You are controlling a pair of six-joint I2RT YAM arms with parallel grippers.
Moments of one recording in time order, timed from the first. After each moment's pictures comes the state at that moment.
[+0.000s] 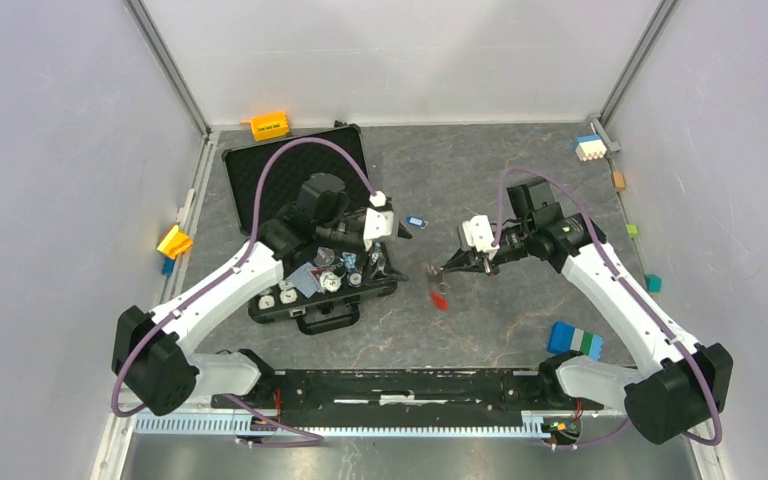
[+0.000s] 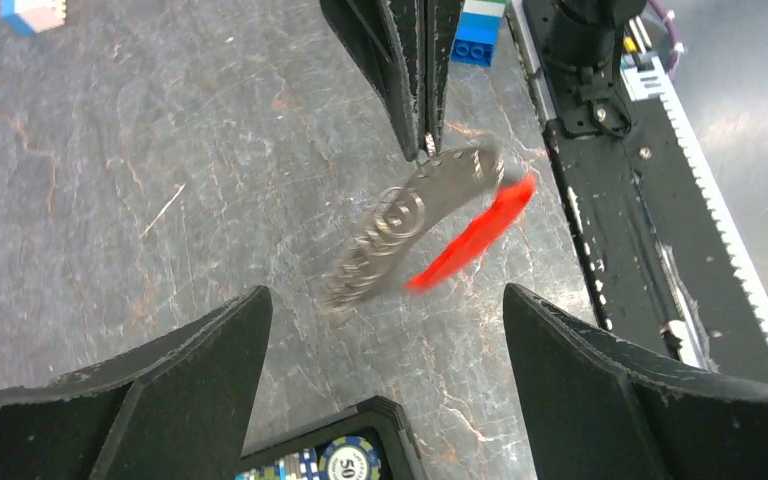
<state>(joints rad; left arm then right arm) -0.63 1.26 1.03 -0.26 0.91 0.52 0.38 1.16 1.04 -0.80 -1.10 -1.11</state>
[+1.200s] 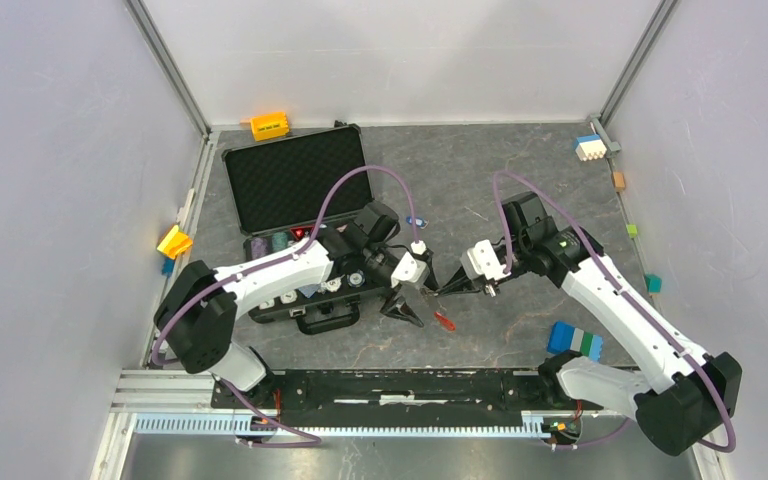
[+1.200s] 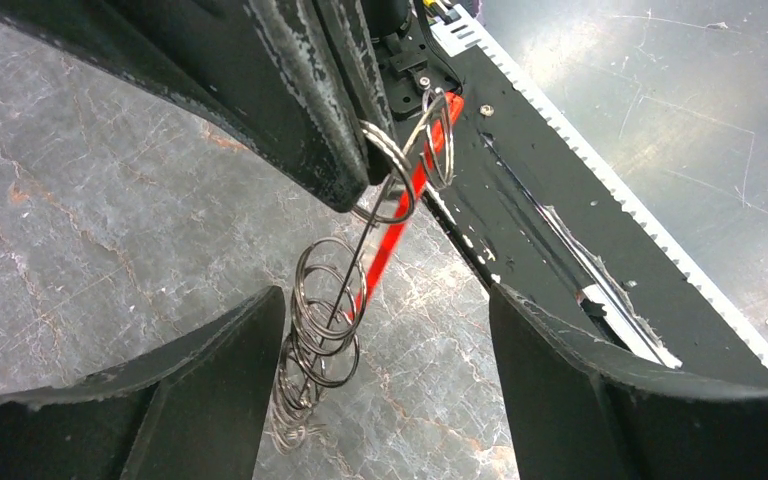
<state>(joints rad) -0.83 1.54 1.03 -0.34 1.12 0.86 0.50 1.10 1.00 -0.87 -1.23 -1.24</state>
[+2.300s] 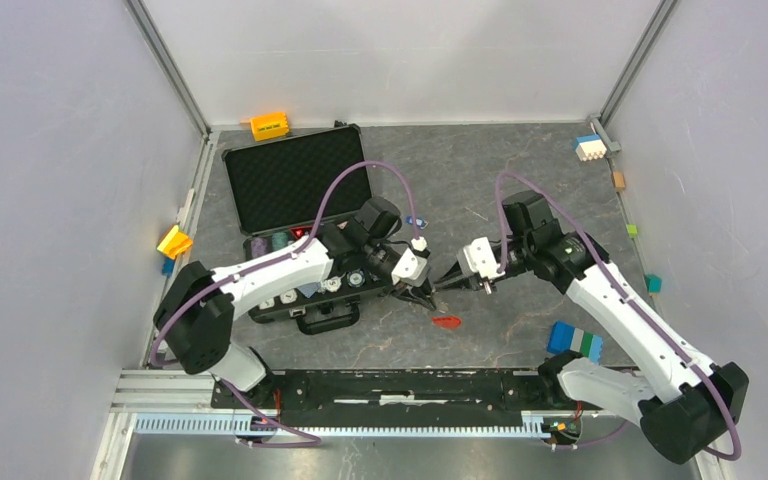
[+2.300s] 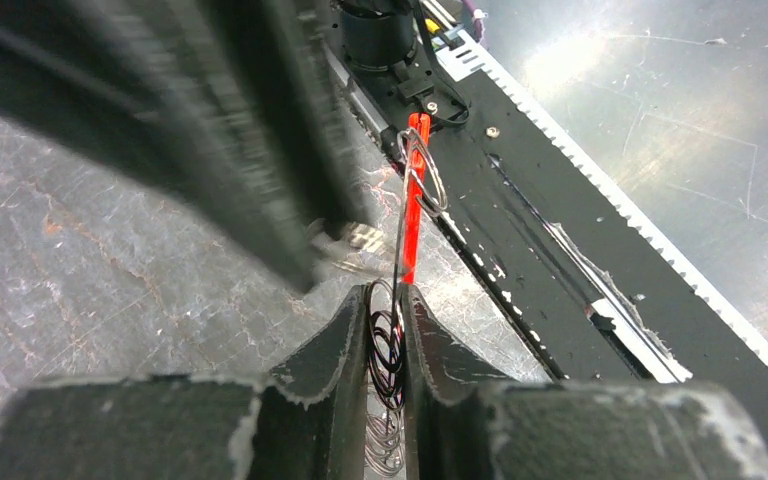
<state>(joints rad) -0.83 1.55 1.07 -0.34 1.16 0.86 0.51 1.06 0.98 -0.80 -1.17 -1.14</state>
